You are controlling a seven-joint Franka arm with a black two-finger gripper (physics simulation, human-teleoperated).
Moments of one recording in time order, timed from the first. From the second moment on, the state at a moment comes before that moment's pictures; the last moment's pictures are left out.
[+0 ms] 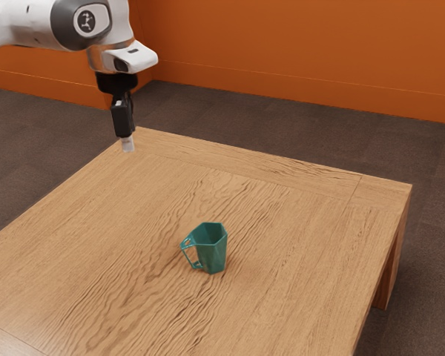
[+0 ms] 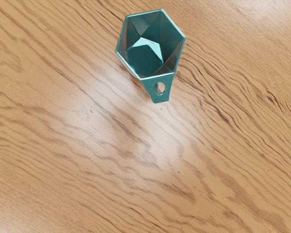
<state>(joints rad) 0.01 0.04 -0.04 -1.59 -0.01 1.54 0.88</state>
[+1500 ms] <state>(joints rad) -0.04 0.16 -0.07 -2.14 -0.24 2.27 0.88</state>
